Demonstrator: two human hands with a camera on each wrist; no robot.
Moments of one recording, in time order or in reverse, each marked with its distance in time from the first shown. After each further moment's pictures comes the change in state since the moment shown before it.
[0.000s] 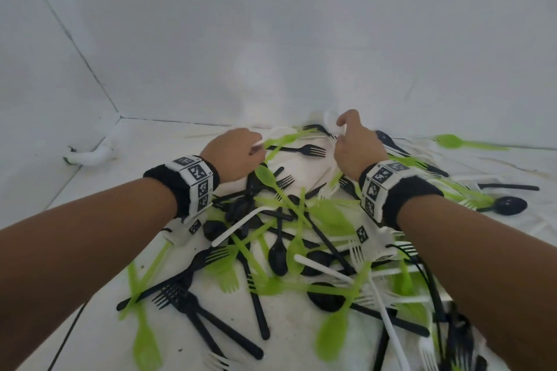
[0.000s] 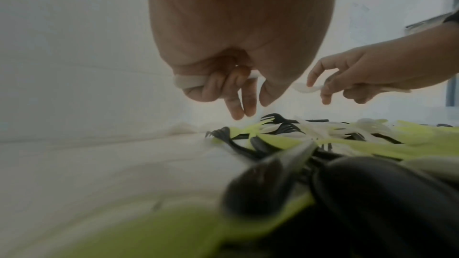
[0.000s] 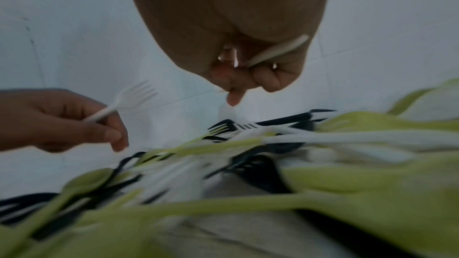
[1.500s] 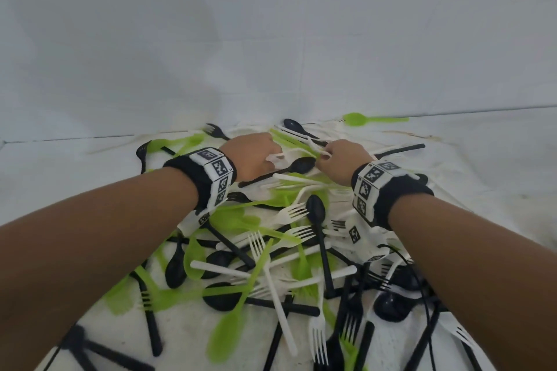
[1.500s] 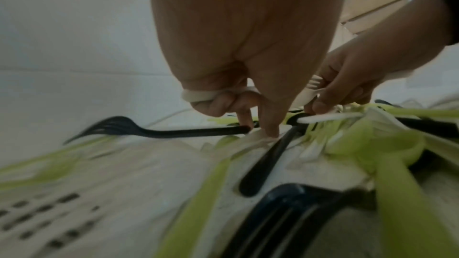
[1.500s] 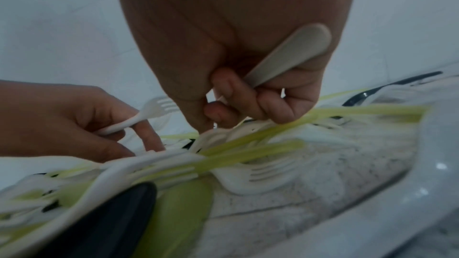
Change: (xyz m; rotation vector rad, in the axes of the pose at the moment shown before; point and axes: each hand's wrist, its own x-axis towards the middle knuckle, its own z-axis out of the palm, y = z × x) left_hand 0.081 0.177 0.064 0.157 -0.309 0.327; right_hand -0.029 0.152 -0.068 -0.158 -0.177 0.223
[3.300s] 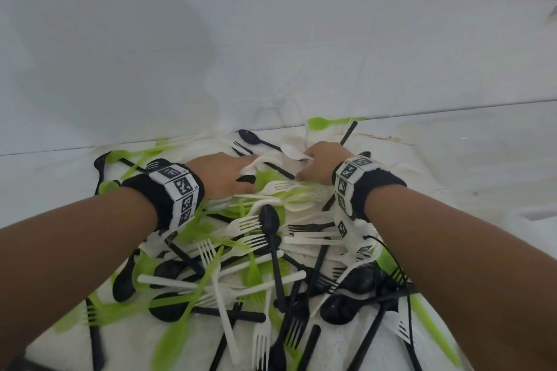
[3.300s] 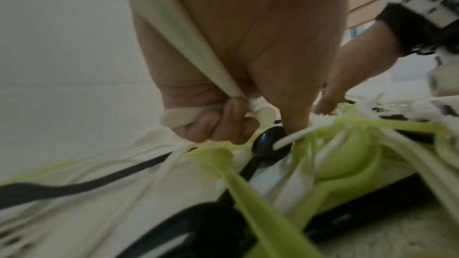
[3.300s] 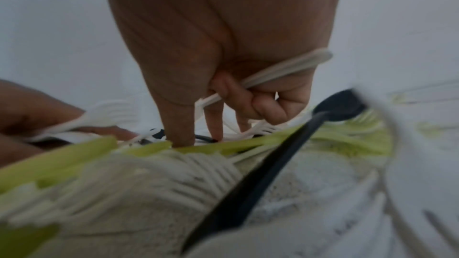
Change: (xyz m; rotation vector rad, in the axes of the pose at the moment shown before) left_hand -0.004 0.051 -0.004 0.051 -0.145 -0.155; right_hand 0.006 0.051 -0.032 -0.100 -0.122 -0.041
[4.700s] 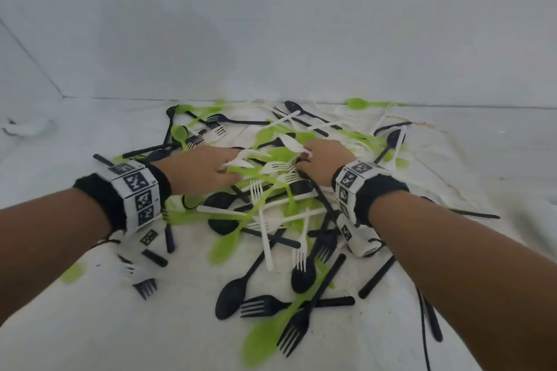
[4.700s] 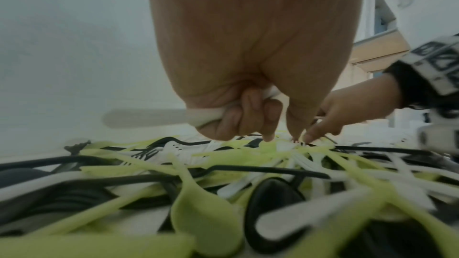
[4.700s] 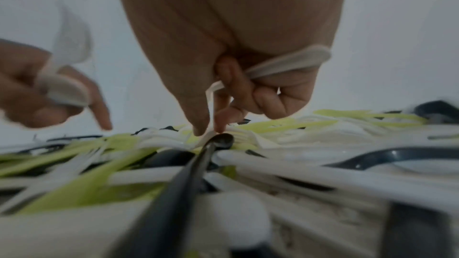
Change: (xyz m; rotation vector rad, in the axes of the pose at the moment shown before) left_hand -0.164 -0.032 0.038 -0.220 0.131 -0.047; right_hand -0.093 -0.075 0.048 -0.027 0.085 -0.228
